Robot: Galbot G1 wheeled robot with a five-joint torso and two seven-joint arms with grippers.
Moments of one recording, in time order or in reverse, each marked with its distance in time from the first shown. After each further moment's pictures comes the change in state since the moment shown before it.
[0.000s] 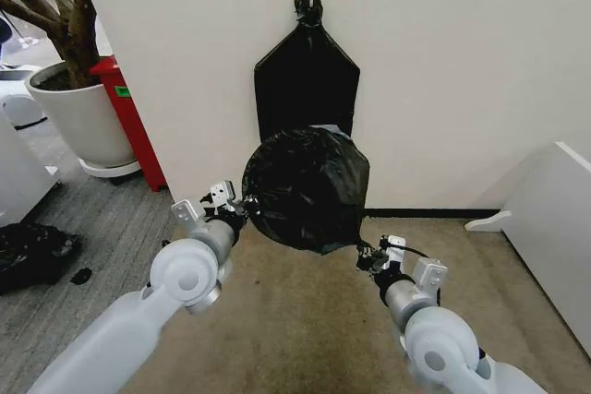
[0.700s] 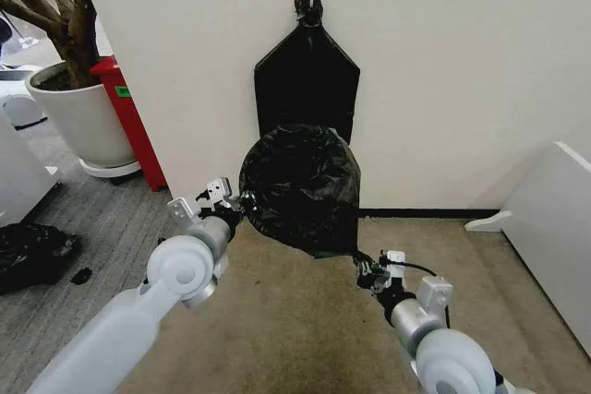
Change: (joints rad) left arm -0.026 -0.018 -0.012 0.079 0.033 -0.009 0.088; right arm -0.193 -0.056 0.051 0.089 -0.160 0.033 -0.175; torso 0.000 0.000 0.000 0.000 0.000
